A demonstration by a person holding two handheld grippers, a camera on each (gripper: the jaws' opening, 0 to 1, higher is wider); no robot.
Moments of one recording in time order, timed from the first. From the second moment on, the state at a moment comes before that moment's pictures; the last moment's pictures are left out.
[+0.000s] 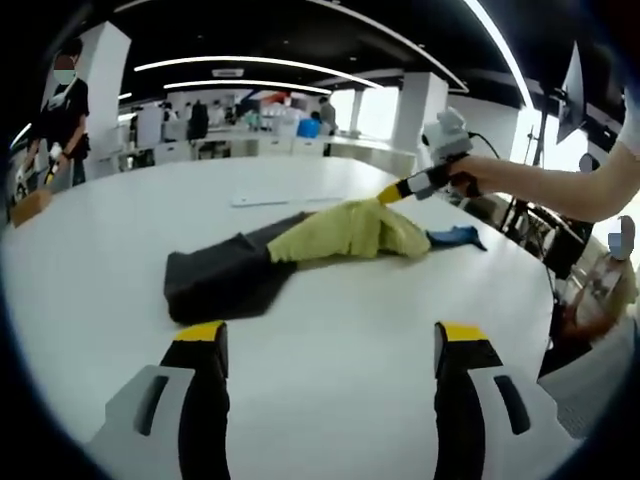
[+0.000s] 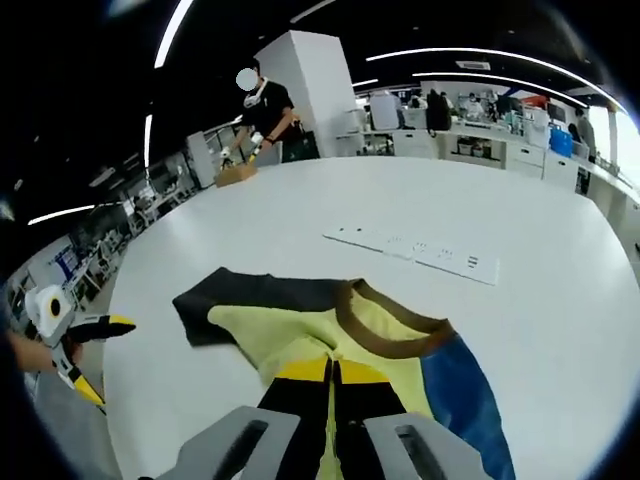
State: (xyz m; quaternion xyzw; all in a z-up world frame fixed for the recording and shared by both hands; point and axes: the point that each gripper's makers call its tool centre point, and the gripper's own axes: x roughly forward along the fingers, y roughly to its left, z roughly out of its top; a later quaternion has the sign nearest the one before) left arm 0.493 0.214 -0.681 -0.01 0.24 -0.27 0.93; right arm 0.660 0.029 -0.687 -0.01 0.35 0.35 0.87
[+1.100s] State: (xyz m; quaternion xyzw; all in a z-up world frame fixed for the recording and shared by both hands) left arm 0.500 0.197 -0.680 -0.03 0.25 -0.27 0.93; right arm 0.683 0.013 -0.732 -0.01 0.41 0.31 0.86
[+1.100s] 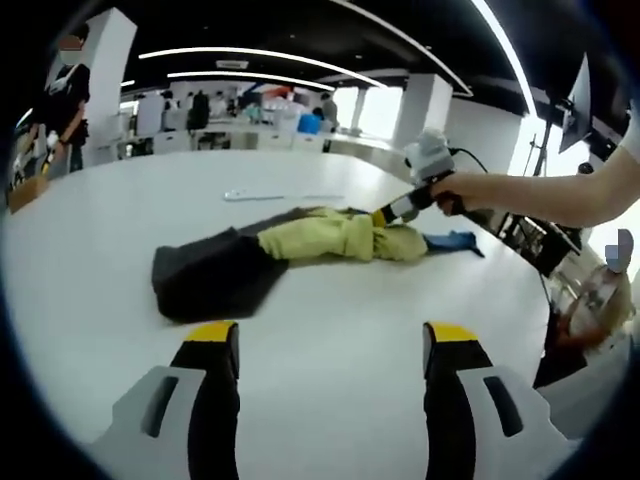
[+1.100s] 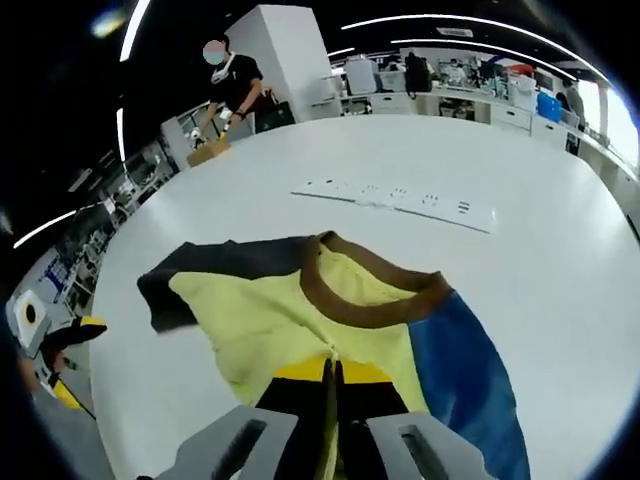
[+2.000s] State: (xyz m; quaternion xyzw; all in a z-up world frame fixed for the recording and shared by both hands) left arm 0.545 0.145 -0.672 -0.05 0.23 -0.27 0.93; right arm 0.604 -0.017 -0.686 0.01 0.37 0.35 0.86
